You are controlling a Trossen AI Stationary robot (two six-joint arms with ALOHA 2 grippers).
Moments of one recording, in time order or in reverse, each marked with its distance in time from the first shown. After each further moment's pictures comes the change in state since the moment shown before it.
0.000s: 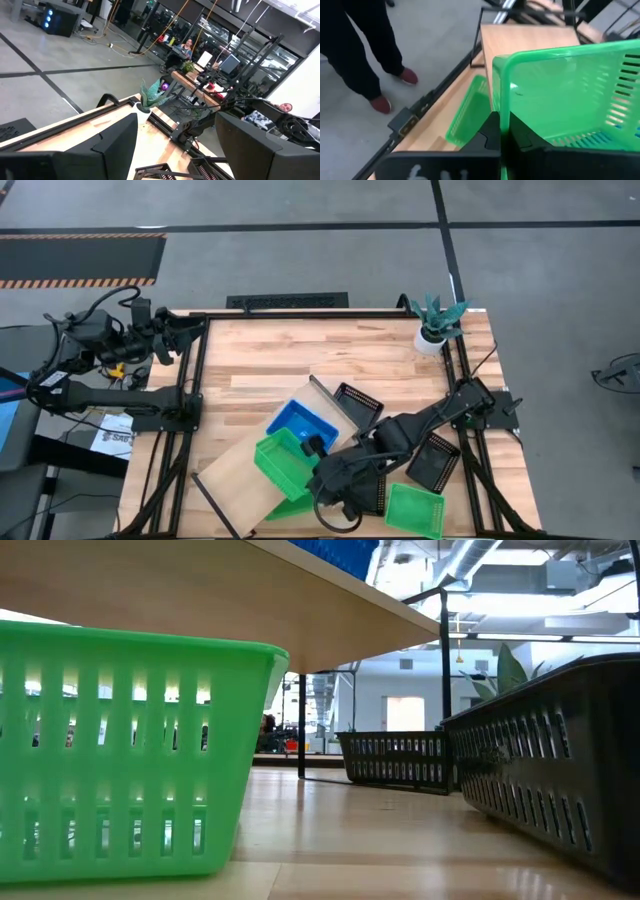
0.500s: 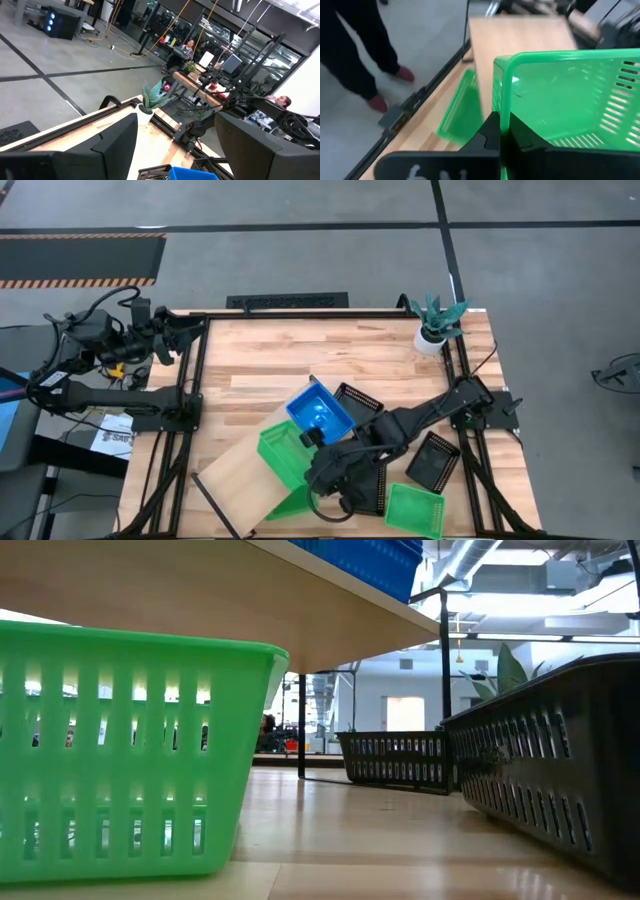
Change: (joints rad) left arm 0.000 0.000 0.000 0.001 -0.008 0.019; right arm -0.031 0.000 0.000 -0.017 -0.007 0.005
